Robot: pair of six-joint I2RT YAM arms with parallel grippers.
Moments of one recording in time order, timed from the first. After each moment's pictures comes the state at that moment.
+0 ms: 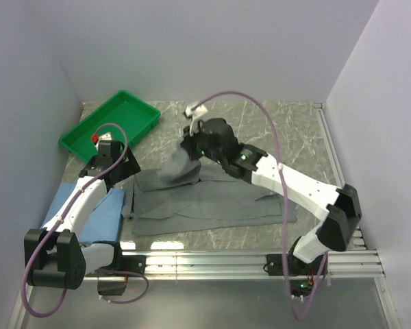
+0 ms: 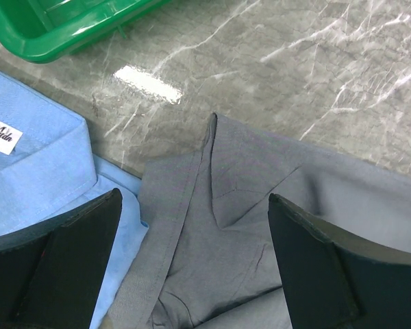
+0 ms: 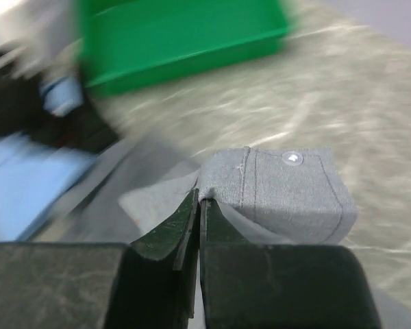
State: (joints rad) left arm -0.09 1.18 0.79 -0.45 -0.21 -0.51; right arm 0.88 1.57 1.43 -0.20 0.14 0.17
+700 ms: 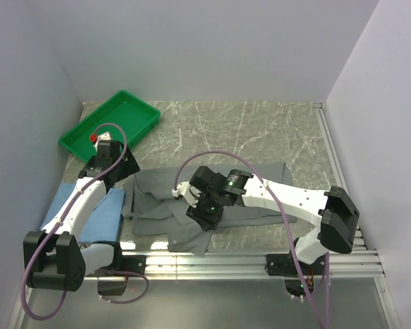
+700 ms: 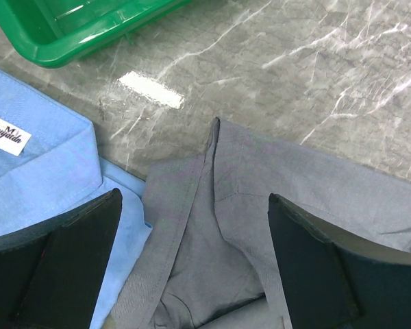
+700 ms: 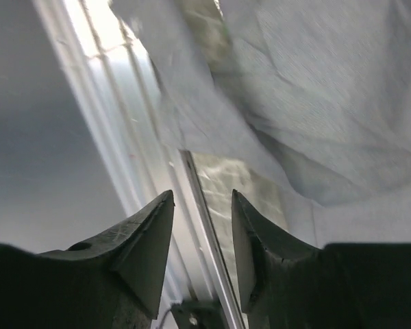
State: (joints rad) left arm -0.09 1.16 0.79 -0.45 -0.23 -0.51; right arm 1.09 1.53 1.21 -0.82 -0.31 -0.10
